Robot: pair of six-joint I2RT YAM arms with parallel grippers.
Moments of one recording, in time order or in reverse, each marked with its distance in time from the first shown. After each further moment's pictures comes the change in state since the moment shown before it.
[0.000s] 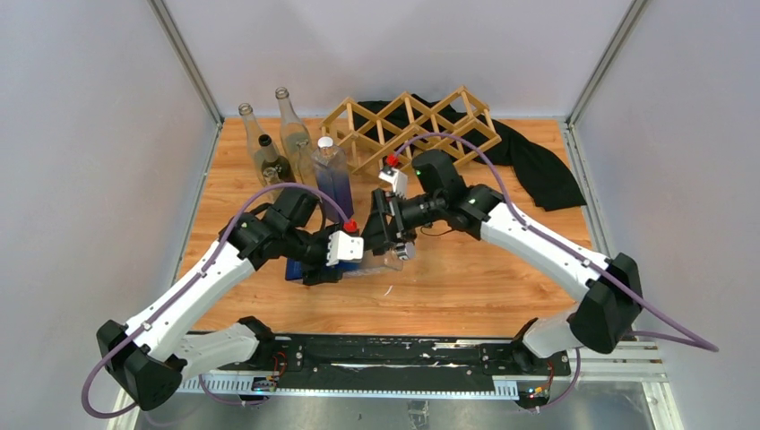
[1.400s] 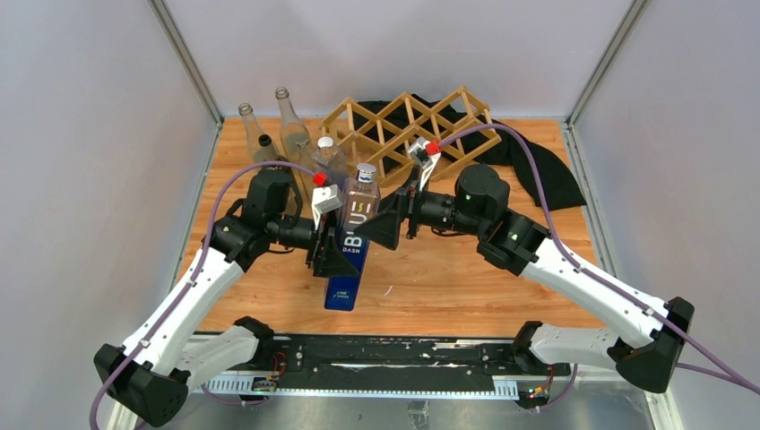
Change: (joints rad) left arm 0.166 -0.077 -0.045 0.340 0.546 -0.789; right arm 0.115 -0.336 -0.123 0.404 0.394 -0.210
